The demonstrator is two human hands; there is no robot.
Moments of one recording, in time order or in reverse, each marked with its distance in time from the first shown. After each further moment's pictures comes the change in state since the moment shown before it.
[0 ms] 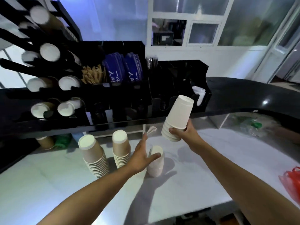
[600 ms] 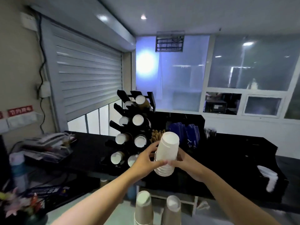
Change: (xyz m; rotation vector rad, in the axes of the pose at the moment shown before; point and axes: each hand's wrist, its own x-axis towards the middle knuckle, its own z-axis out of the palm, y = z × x) left_hand -0.038 0.093 -0.272 -0.061 0.410 0.247; right_hand 0.099 -0.162 0.178 -0.212 -0.541 -0.252
